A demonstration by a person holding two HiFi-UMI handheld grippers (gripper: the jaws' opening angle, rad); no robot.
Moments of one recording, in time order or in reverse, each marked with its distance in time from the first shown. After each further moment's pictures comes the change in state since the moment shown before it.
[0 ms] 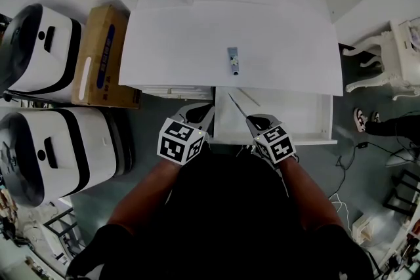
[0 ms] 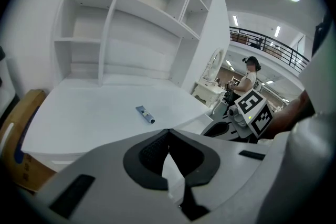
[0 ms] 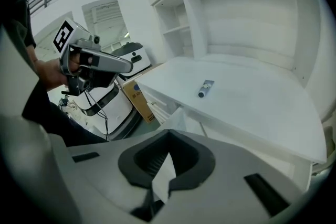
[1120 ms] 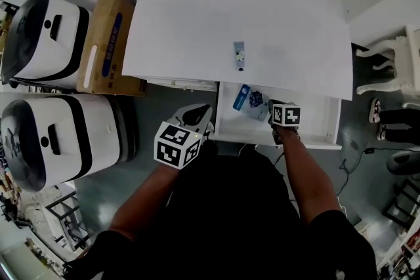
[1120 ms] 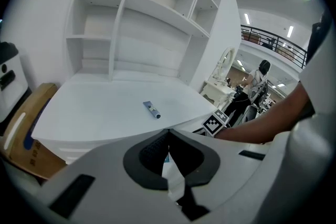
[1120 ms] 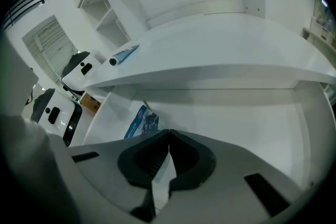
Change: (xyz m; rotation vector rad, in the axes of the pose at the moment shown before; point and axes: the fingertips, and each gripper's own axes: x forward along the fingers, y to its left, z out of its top) left arm -0.005 0.002 -0.010 -0.070 0.027 0.094; right arm 0.079 -0.157 -0.096 0.450 0.089 -0.189
